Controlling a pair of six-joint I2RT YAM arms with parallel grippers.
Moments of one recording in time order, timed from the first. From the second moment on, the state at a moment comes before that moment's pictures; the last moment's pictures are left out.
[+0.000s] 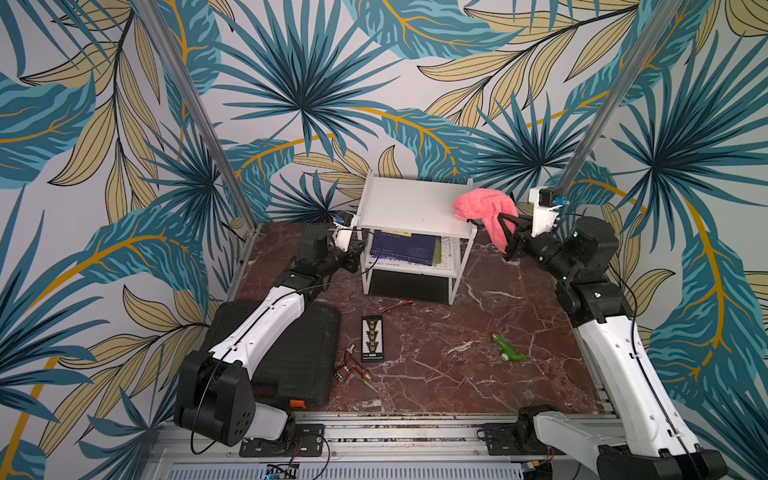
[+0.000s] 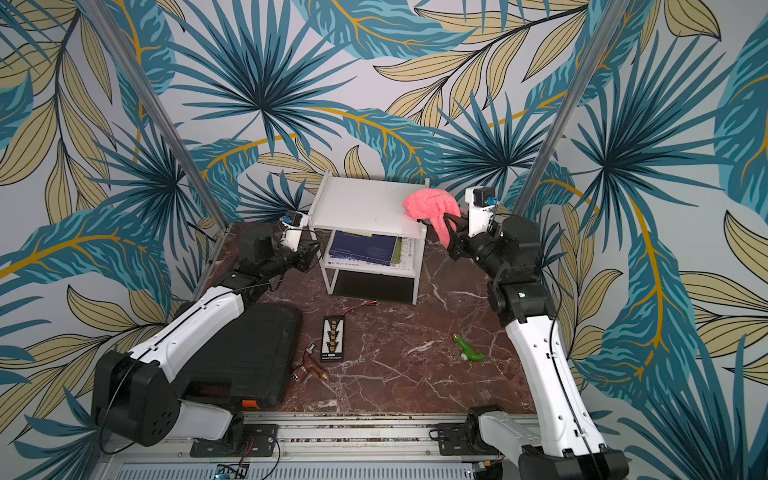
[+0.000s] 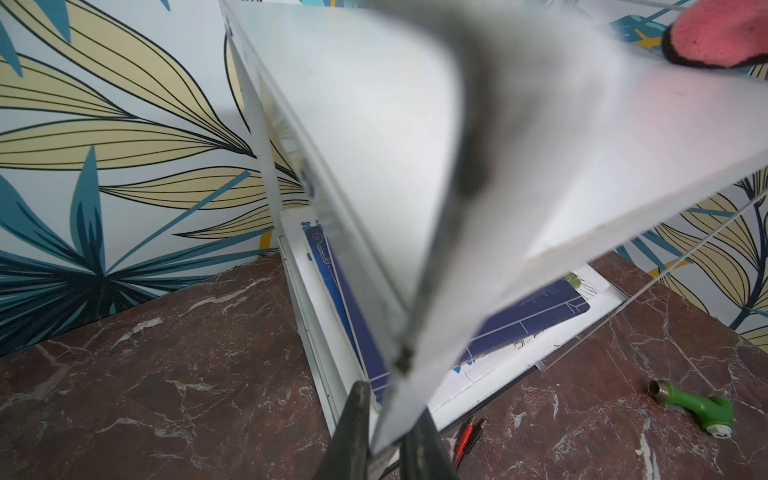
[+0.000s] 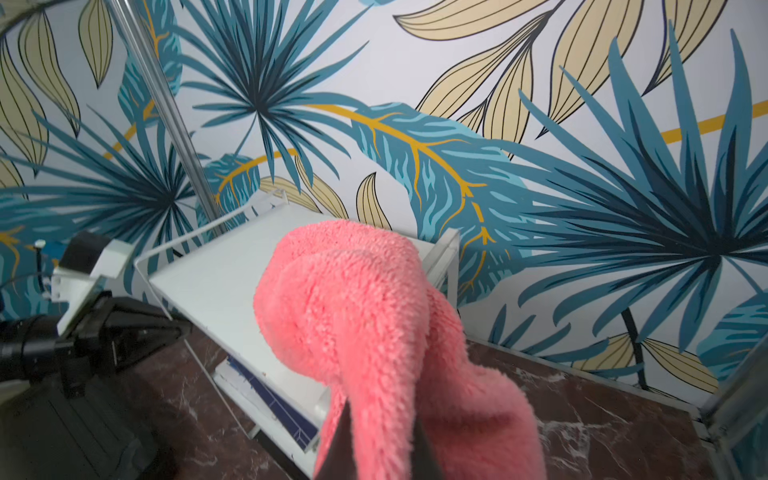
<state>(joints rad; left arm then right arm) -0.28 1.42 1.12 -0.01 0.35 -0.04 0.08 1.17 1.30 -0.18 -0.32 0.13</state>
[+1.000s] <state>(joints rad) -0.32 1.45 1.20 -0.10 0.34 -0.04 0.08 1.75 1.69 0.04 -0.25 0.52</state>
